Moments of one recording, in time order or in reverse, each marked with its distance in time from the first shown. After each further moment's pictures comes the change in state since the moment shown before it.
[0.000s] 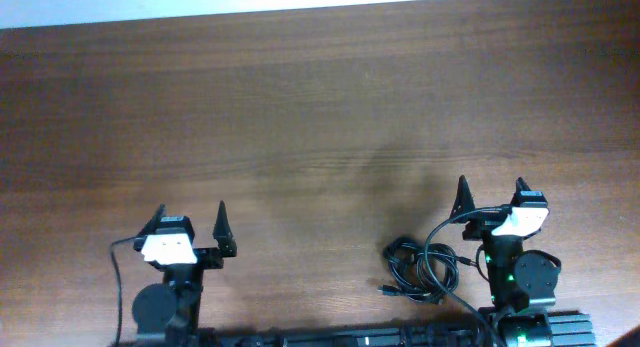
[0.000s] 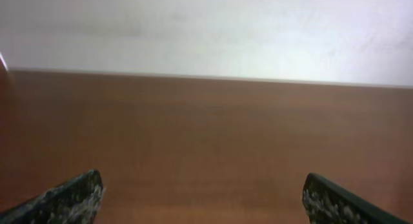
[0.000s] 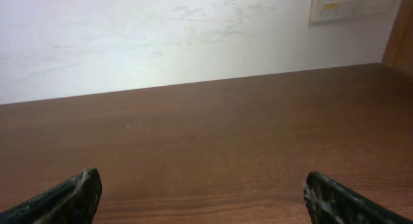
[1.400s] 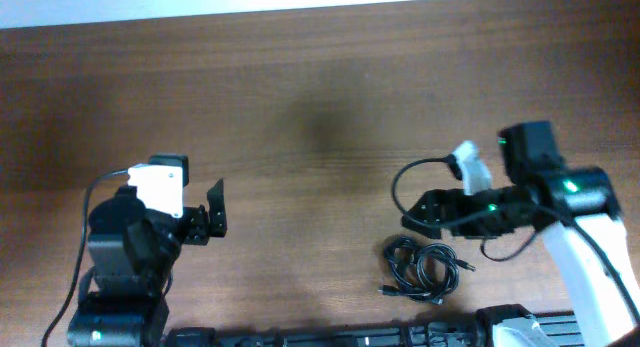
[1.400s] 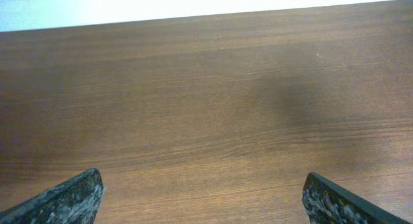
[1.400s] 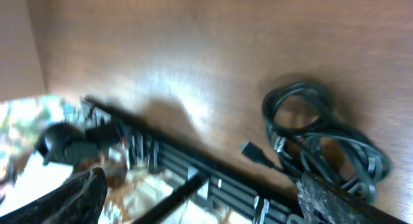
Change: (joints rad) left arm 0.000 0.674 0.697 -0.456 0.089 0.110; right arm 0.074 1.126 1.069 -1.290 -0.701 -0.039
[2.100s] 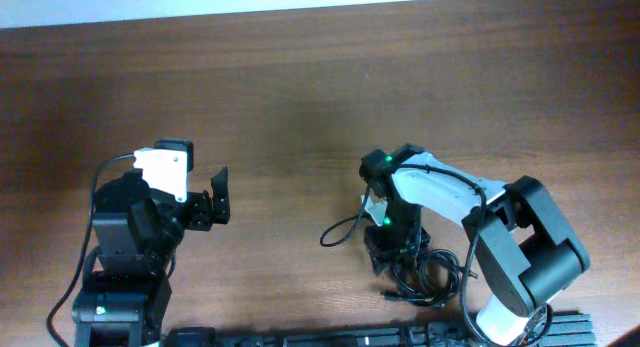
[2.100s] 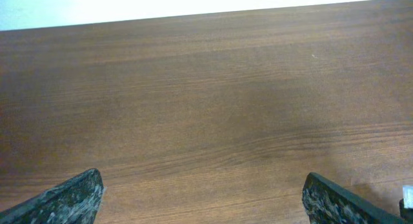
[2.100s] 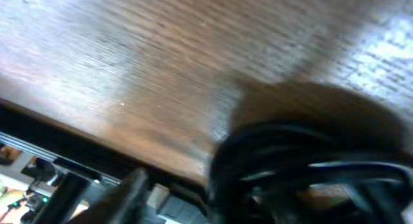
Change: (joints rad) left arm 0.000 0.083 0.001 0.074 0.028 0.003; right arm 0.474 0.700 -0.083 0.208 0.264 0.037
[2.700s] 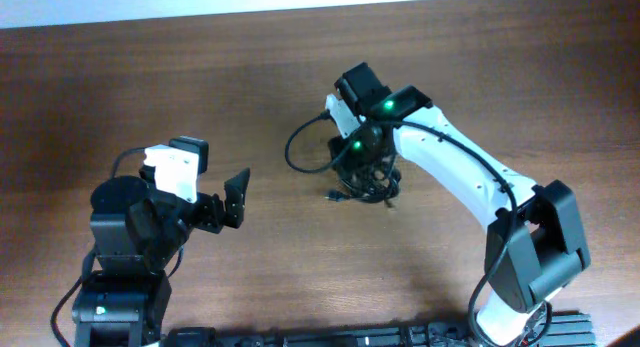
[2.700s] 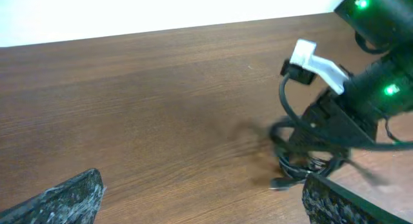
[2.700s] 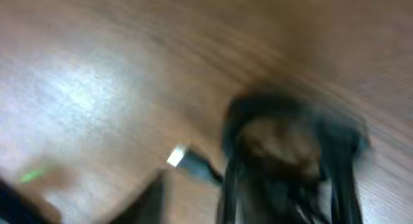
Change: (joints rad) left arm 0.000 0.000 0.000 0.049 0.228 0.000; right arm -0.042 0.008 0.459 0.230 0.109 0.007
